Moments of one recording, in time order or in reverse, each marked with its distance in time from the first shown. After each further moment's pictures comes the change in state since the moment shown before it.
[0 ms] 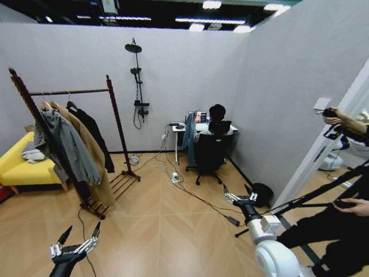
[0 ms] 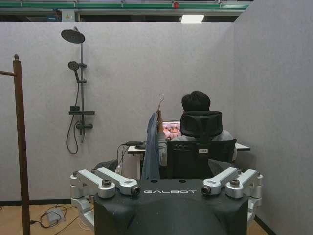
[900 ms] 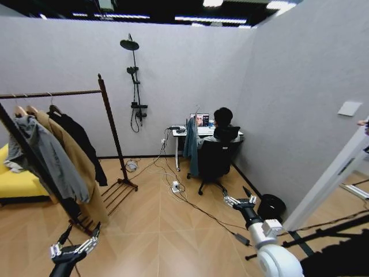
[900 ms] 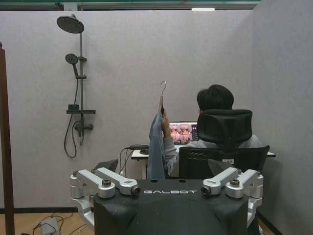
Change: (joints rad) left arm 0.000 0.000 0.000 0.000 0.000 0.000 0.000; right arm -0.030 0.001 0.003 -0.003 -0.002 0.033 -0.038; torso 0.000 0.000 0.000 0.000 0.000
